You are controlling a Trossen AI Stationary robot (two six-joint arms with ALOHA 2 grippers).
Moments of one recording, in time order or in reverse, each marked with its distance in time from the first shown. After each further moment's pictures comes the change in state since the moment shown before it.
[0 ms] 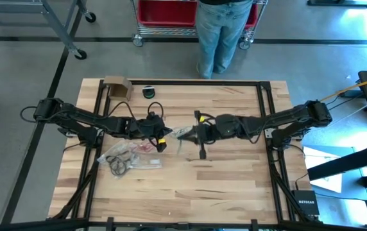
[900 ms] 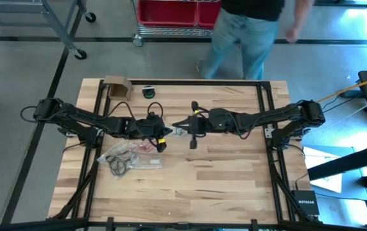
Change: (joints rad) left arm -0.001 0.000 0.001 0.007 0.000 -0.015; right arm -0.091 0.082 0.022 0.090 0.088 -0.157
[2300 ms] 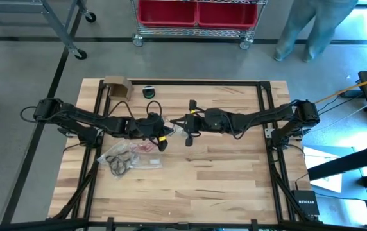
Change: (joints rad) left arm 0.006 0.000 0.000 0.037 0.002 -0.084; right arm -0.025 0.064 0.000 0.058 0.053 -0.072
